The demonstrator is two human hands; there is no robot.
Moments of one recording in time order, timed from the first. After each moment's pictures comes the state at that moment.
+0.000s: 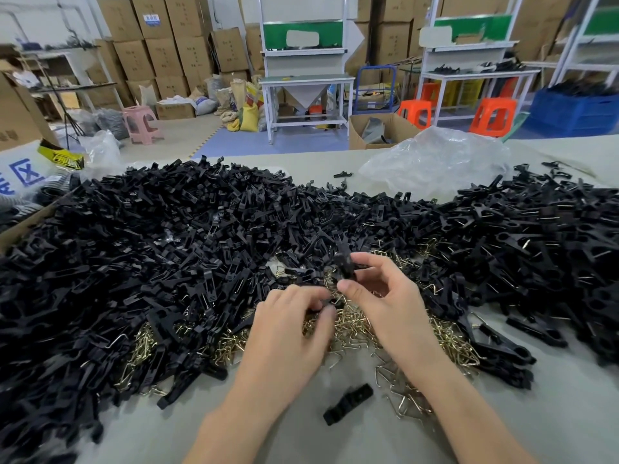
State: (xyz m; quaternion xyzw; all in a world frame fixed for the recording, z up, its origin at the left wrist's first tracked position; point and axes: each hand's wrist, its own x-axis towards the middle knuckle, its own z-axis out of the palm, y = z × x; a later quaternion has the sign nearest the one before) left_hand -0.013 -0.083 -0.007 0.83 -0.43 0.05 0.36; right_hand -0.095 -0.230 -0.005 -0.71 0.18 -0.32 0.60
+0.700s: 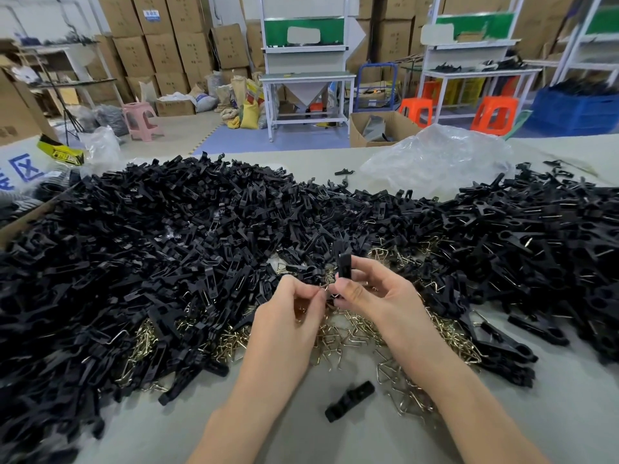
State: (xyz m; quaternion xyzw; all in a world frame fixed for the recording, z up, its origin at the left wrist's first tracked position) left_hand -0.011 -0.089 -0.013 0.79 -0.32 -0.01 0.53; right_hand -0.096 -0.228 -0.004 -0.65 0.12 -0.26 0.70
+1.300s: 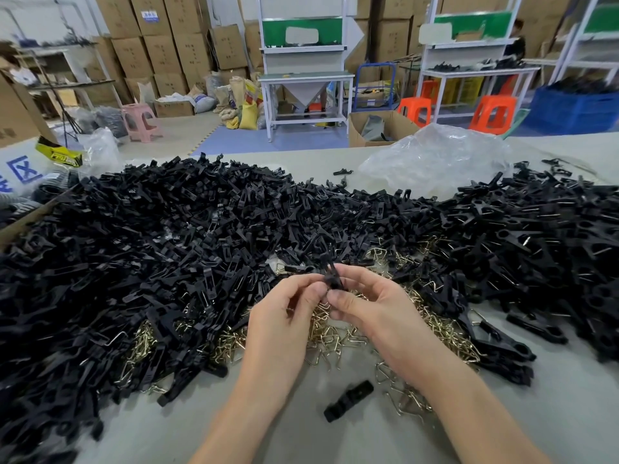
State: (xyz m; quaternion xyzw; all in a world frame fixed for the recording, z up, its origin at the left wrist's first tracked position) left_hand -0.016 -0.088 0.000 0.73 -0.32 -0.05 0.60; right_hand -0.091 -0.226 -0.006 -0.60 0.10 -0.19 0.78
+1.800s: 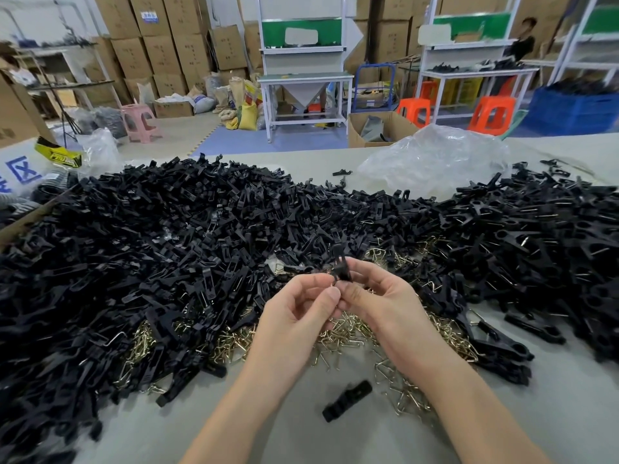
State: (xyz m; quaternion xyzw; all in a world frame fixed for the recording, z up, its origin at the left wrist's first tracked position) left_hand -0.020 -0.092 0.004 0.62 -0.30 -0.21 0.69; right_hand -0.095 -0.228 0.000 -0.55 0.12 -0.24 0.79
